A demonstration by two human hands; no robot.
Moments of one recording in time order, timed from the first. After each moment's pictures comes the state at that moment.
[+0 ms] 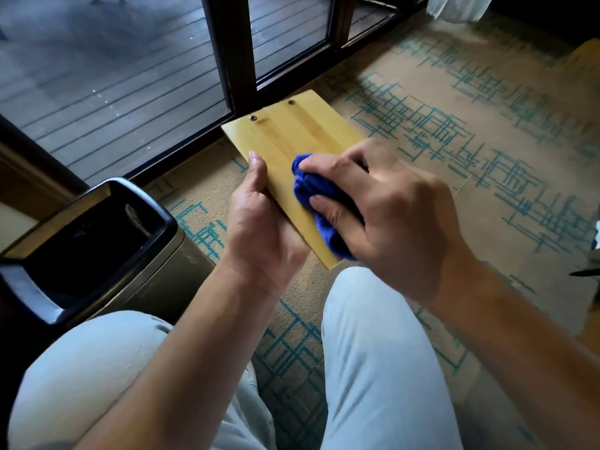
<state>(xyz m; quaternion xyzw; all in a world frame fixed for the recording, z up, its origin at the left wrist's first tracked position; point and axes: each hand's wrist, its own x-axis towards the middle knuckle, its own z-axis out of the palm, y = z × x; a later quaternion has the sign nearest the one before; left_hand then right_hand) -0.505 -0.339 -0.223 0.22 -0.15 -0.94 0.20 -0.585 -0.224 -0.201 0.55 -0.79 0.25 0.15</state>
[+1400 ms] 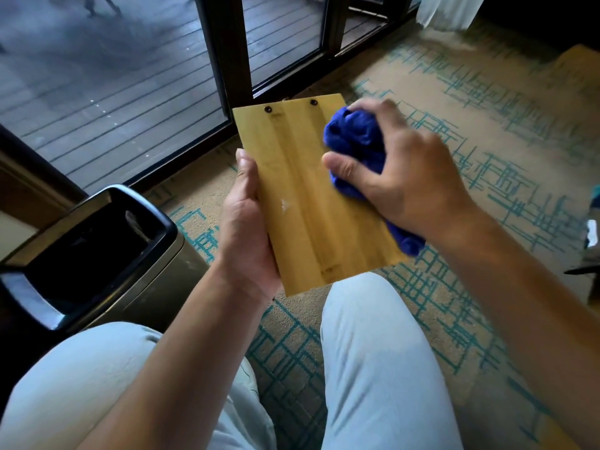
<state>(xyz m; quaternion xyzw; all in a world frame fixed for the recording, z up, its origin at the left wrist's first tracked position) -0.489 -0.339 -0.213 0.25 -0.27 -0.92 0.14 -0.632 -0.236 -0.195 0.44 -0.86 0.26 0.05</state>
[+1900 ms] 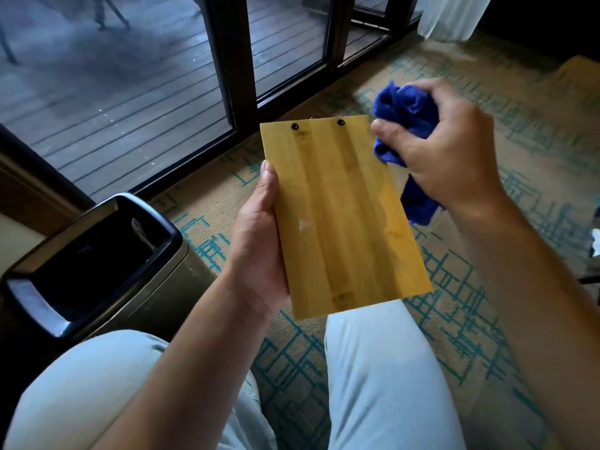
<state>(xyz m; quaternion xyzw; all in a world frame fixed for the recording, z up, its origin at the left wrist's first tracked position) -0.489 -0.335 -0.212 0.28 -0.28 -0.91 0.12 -0.670 -0.236 -0.187 0.35 -0.84 0.41 0.09</state>
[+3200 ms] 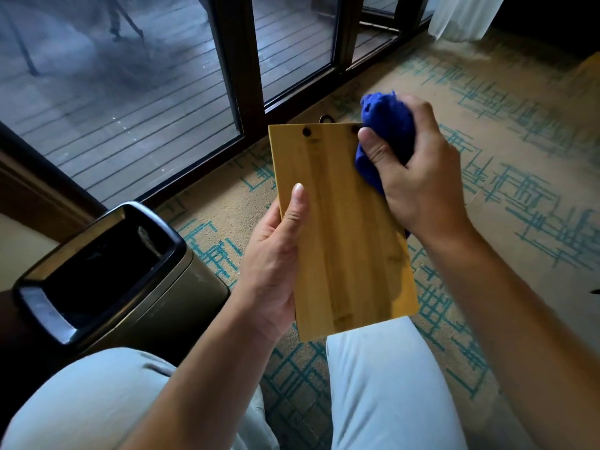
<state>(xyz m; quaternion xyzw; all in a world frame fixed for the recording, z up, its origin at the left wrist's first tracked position) -0.490 -0.324 -0.220 0.27 -0.39 -0.86 0.18 -0.658 -0.251 -0.214 0.35 -0.81 0.46 0.08</state>
